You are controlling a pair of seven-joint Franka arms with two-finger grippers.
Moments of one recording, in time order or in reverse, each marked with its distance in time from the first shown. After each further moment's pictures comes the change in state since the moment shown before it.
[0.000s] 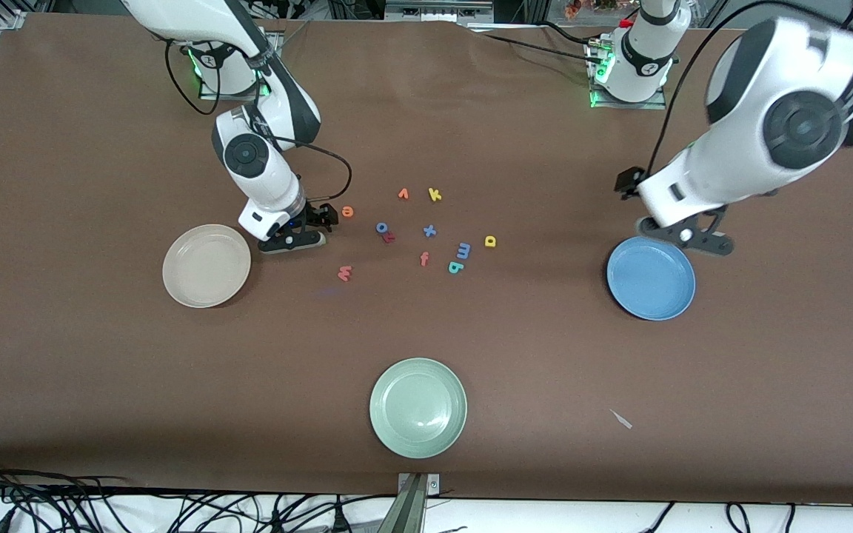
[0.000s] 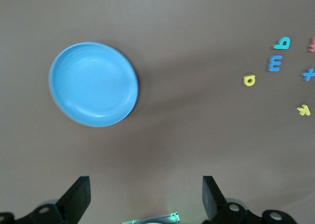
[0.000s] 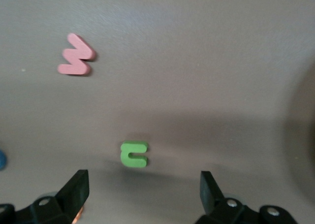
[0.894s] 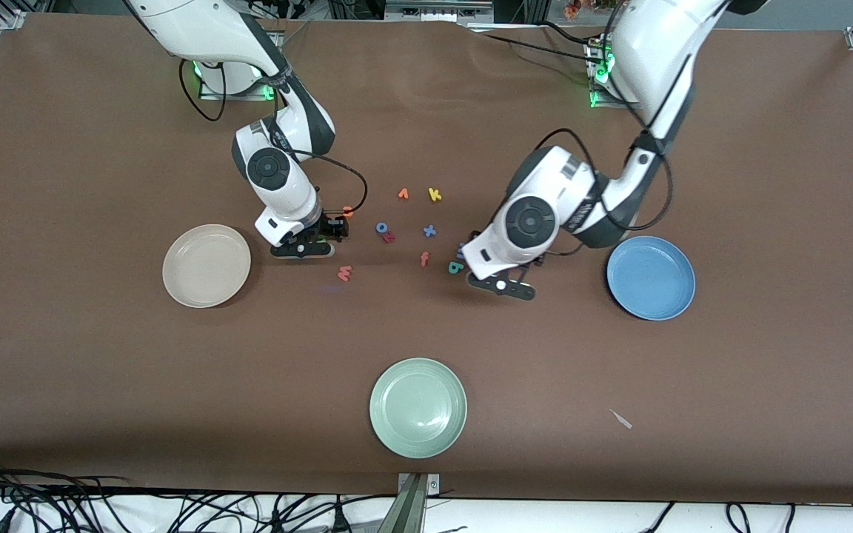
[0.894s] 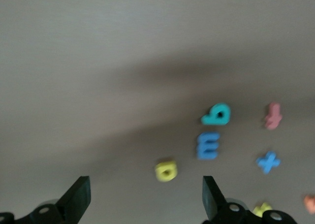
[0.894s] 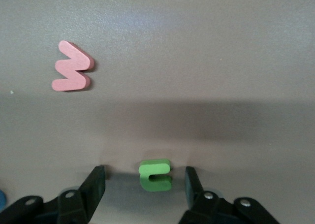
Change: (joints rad) left arm -0.314 0.422 -0.003 0.041 0.000 0.482 -0.361; right arm 0.035 0.085 -0.001 0.060 0.000 0.024 0.146
